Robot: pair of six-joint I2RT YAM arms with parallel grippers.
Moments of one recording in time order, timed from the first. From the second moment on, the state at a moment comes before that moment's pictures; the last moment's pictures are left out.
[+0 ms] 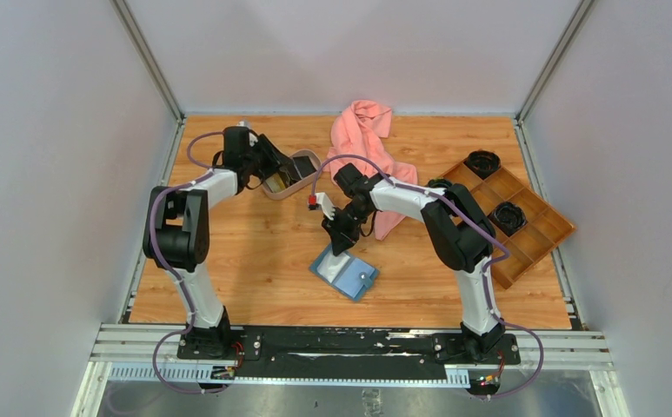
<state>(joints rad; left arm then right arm) -0.09 1.85 1.15 0.13 0.29 -0.75 0.71 2.08 1.45 -0.66 -0.73 -0.54</state>
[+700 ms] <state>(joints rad) -0.07 1.79 1.10 0.13 0.27 -0.75 0.71 2.08 1.45 -0.66 -0.73 -0.54</state>
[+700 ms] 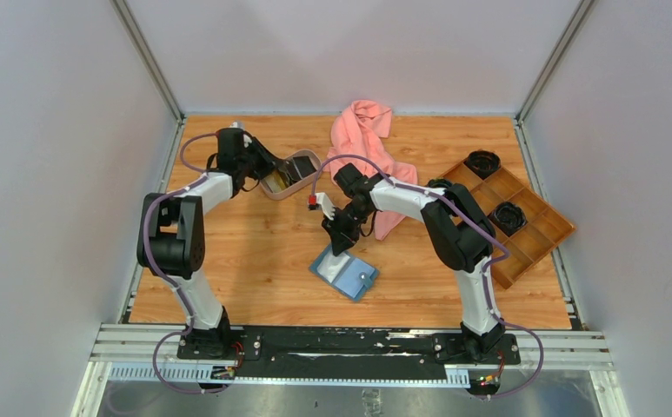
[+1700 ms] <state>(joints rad) -0.05 1.79 1.08 0.13 0.35 -0.73 0.71 2.08 1.45 -0.66 -0.73 -0.54</state>
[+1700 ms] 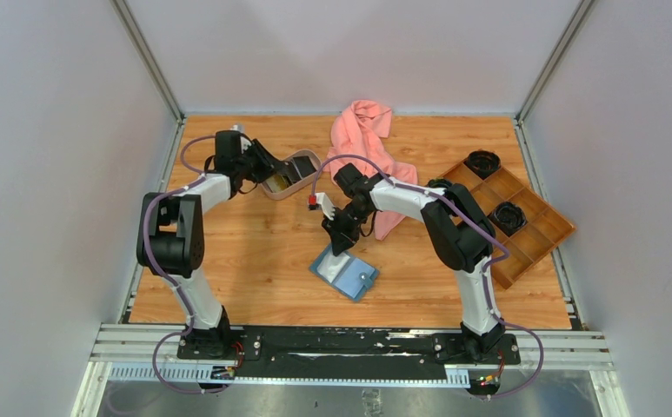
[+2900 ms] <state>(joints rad) -0.05 1.80 1.00 0.12 0.37 -0.65 0.71 2.09 1.46 -0.67 -0.76 -0.54</state>
